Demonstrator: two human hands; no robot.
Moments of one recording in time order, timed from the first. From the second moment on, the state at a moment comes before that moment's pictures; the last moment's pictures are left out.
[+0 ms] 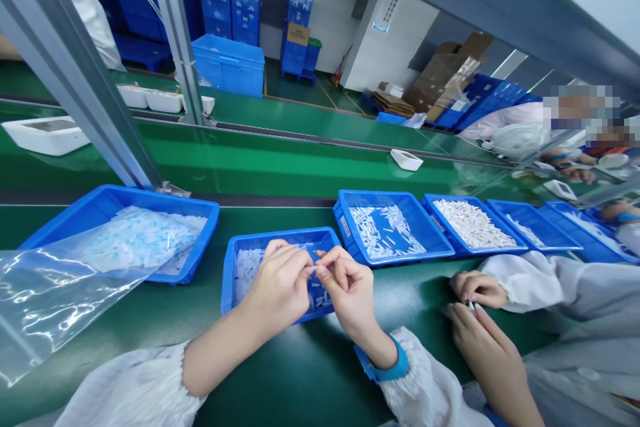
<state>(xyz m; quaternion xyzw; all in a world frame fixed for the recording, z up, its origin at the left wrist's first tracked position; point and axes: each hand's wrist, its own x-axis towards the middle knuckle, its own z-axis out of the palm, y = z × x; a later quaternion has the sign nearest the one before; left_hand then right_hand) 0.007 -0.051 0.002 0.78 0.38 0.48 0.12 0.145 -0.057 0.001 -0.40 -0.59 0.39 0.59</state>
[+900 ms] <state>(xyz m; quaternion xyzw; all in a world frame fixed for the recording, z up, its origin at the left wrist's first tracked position) 0.003 -0.051 0.008 0.78 0.42 0.44 0.12 0.145 -0.055 0.002 -0.38 -0.50 0.46 0.63</state>
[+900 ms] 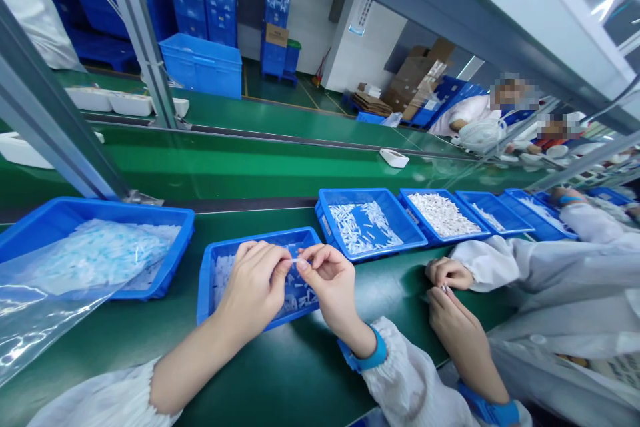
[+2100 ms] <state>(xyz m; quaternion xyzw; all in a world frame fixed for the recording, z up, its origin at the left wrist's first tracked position) 0.002 -0.047 -0.002 0.82 0.41 0.38 0.14 0.144 -0.058 0.008 -0.41 -0.50 0.48 0.60</state>
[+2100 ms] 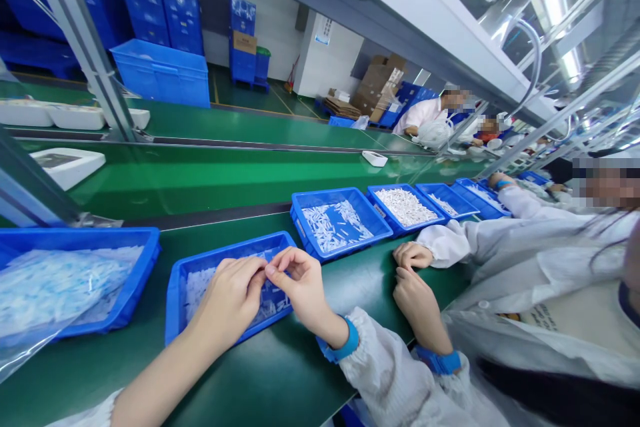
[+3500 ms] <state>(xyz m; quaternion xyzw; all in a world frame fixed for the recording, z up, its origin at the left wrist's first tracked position) 0.000 -0.045 -0.009 0.83 0.50 0.15 0.18 0.198 -0.023 0.013 -0.46 -0.74 0.14 0.48</state>
